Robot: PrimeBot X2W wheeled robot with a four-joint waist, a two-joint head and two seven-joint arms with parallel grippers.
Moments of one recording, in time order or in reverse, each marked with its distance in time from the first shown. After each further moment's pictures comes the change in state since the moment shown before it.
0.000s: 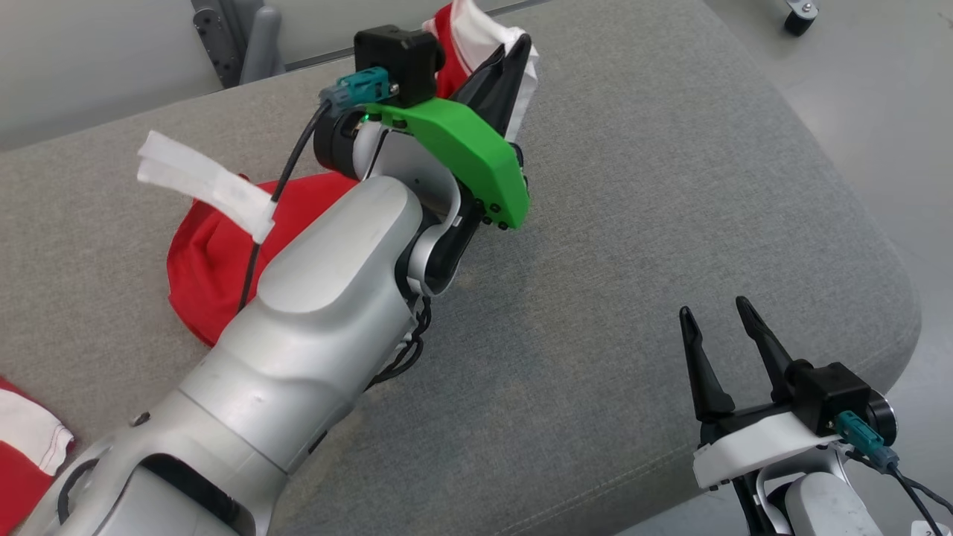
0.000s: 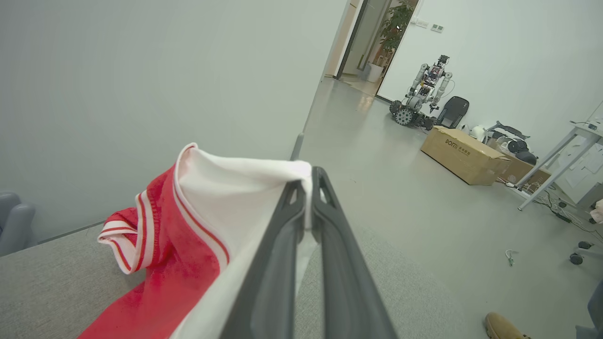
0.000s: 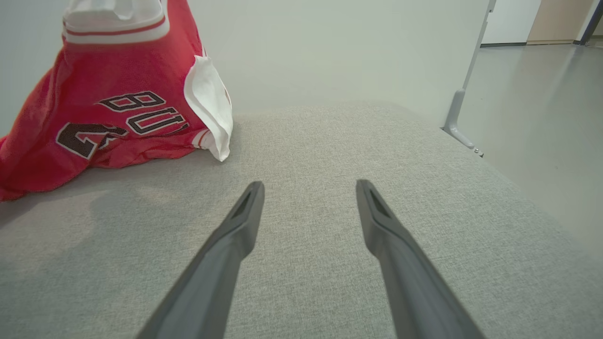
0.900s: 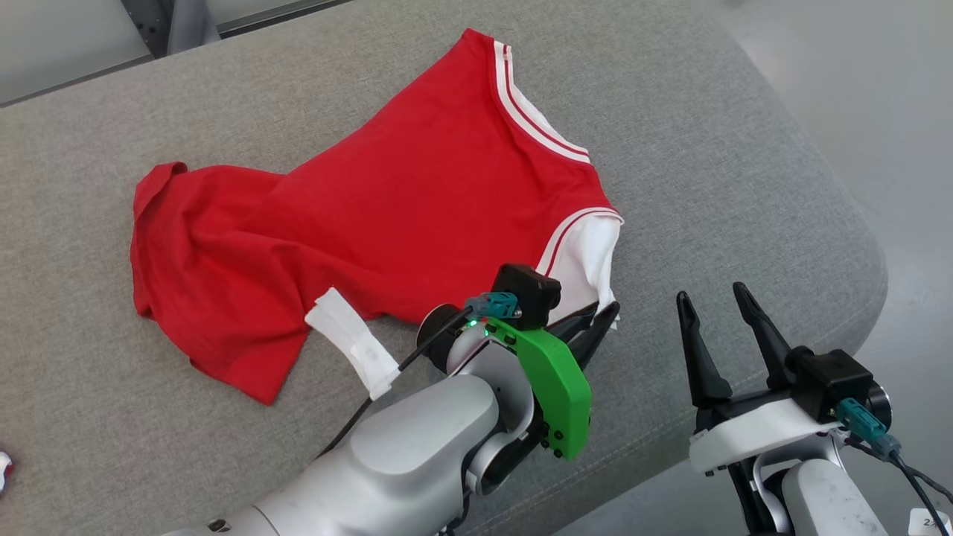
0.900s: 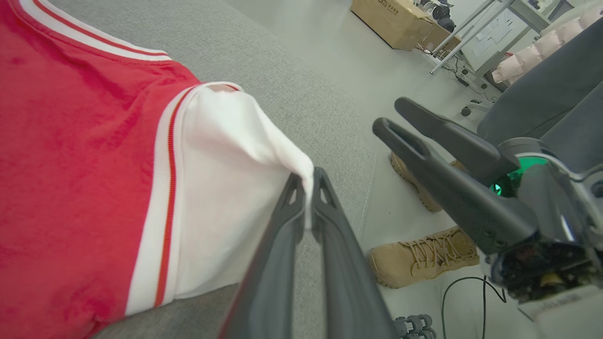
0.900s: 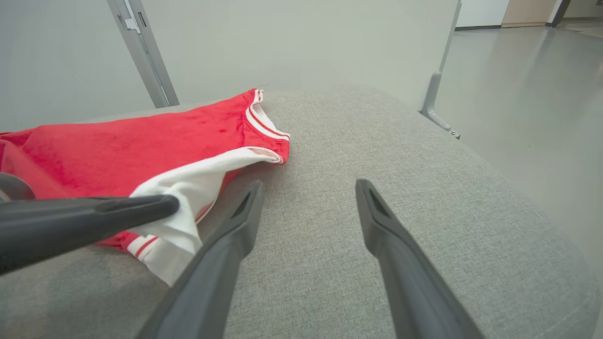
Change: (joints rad) left arm 0.219 0.000 -0.394 -0.068 -0.098 -0.018 0.021; right arm -0.030 0.007 0.006 0.001 0.027 0.000 0.000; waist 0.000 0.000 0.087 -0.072
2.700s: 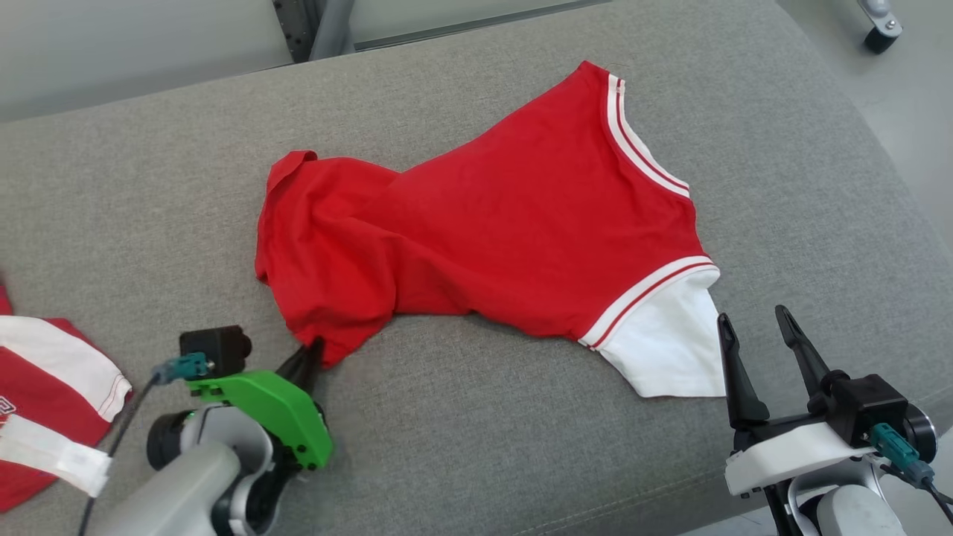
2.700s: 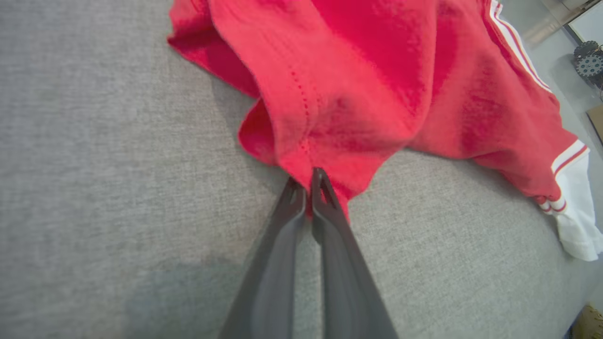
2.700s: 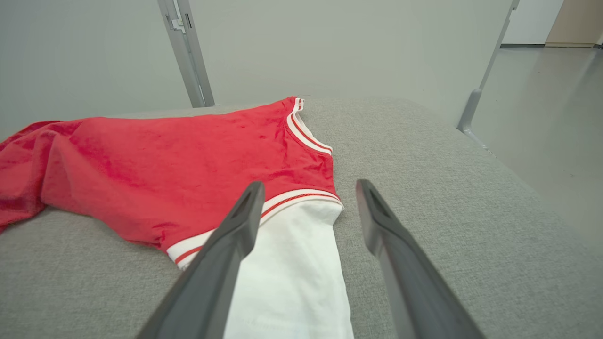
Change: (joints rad) left arm 0.330 0.409 0.352 -0.125 -0.119 0.145 -0.032; right arm 0.069 -0.024 -0.071 -0.027 -0.038 0.000 0.000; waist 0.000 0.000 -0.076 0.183
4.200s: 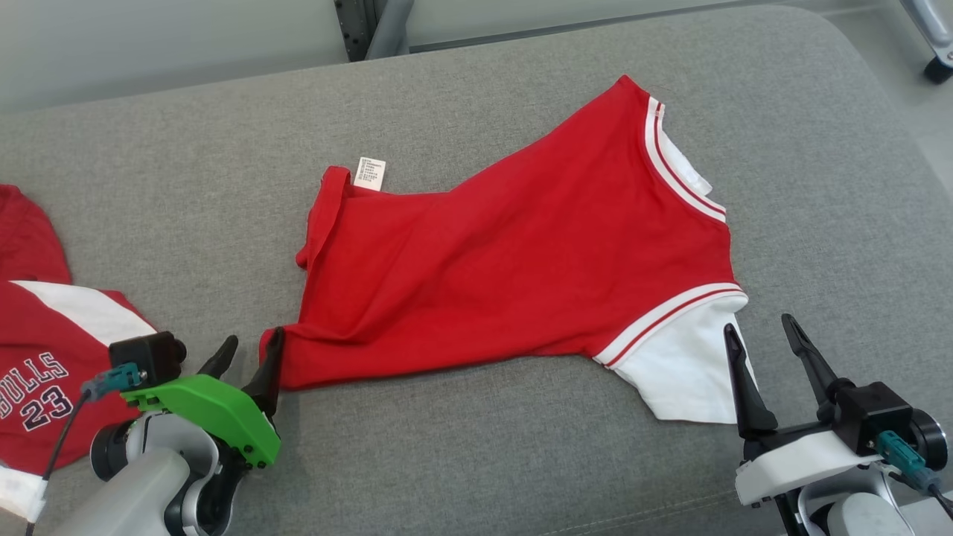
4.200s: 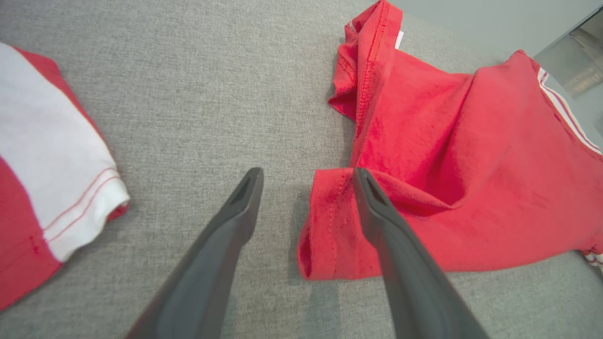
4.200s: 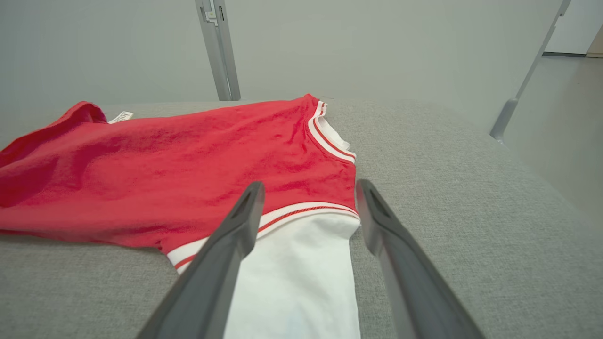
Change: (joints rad) left arm 0.010 0.104 0.032 0.012 -0.062 -0.065 -0.044; right arm 0.020 -0.030 0.010 0.000 -0.002 0.000 0.000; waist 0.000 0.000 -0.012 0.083
